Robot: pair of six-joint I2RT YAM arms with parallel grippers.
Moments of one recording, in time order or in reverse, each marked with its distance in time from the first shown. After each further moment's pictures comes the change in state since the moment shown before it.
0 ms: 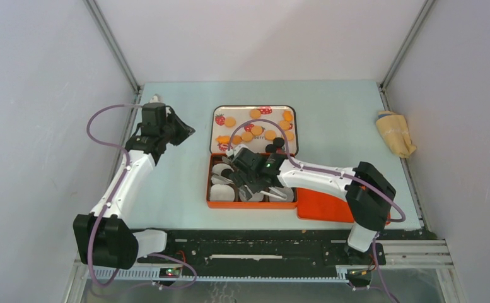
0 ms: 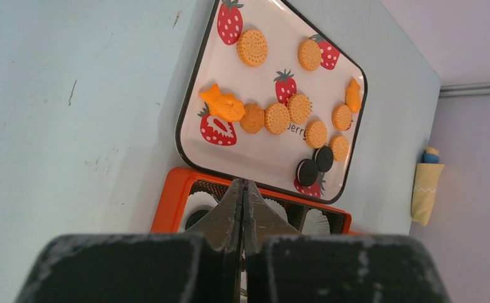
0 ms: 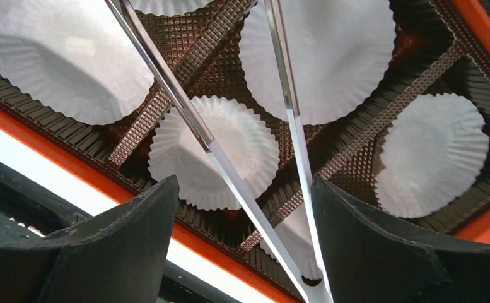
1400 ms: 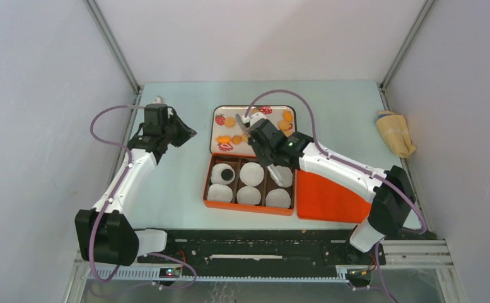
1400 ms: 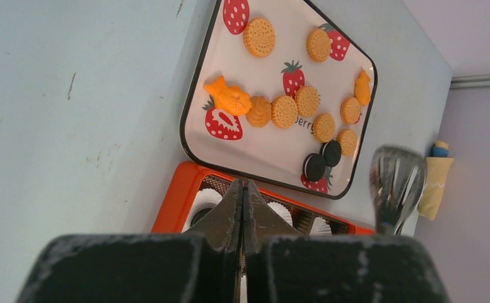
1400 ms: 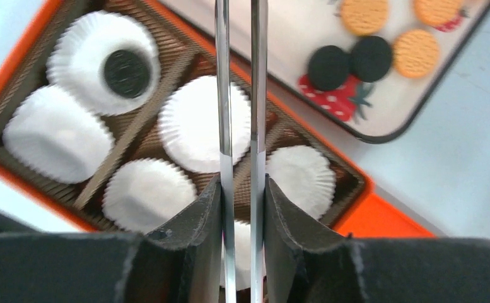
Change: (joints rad) left arm 0.000 0.025 -0.014 0.006 0.014 0.011; right arm -0.113 -0.125 0.109 -0.025 0.053 -0.035
